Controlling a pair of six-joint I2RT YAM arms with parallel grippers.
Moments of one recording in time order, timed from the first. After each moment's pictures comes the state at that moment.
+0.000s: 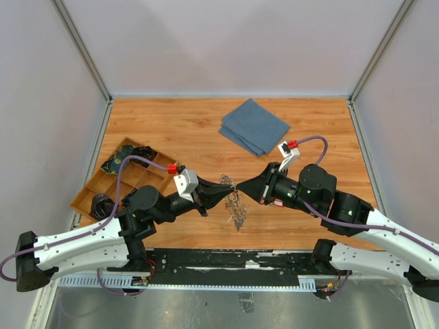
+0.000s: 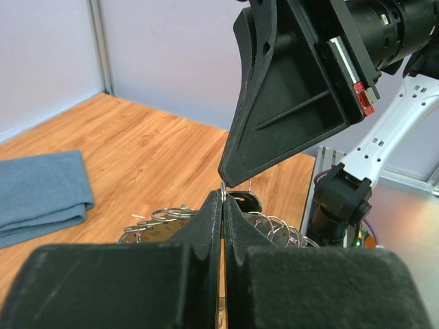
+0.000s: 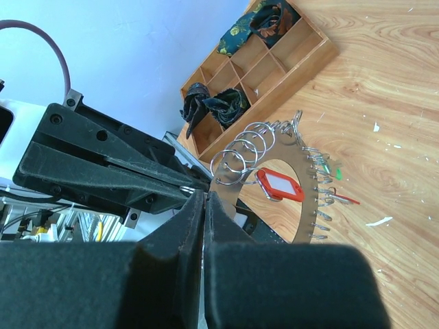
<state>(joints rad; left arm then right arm) -1.13 0.76 0.56 0.42 0.02 -0.11 1.09 0.79 0.95 -0.35 0.11 0.82</state>
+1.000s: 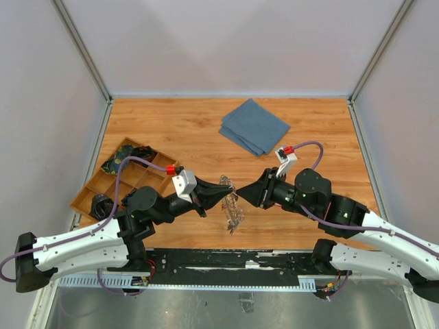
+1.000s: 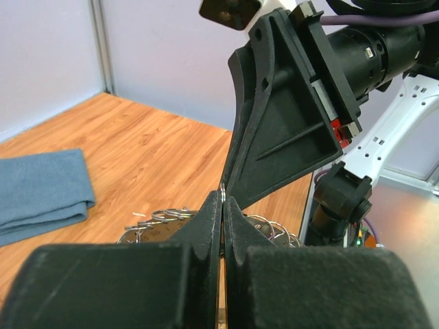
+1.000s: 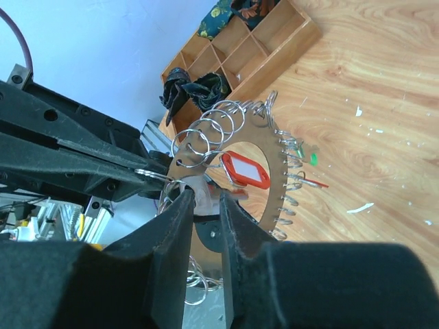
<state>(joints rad) -1.13 0.74 0.55 0.41 0.02 -0.11 1.09 0.77 0.87 -0.34 0.11 0.82</state>
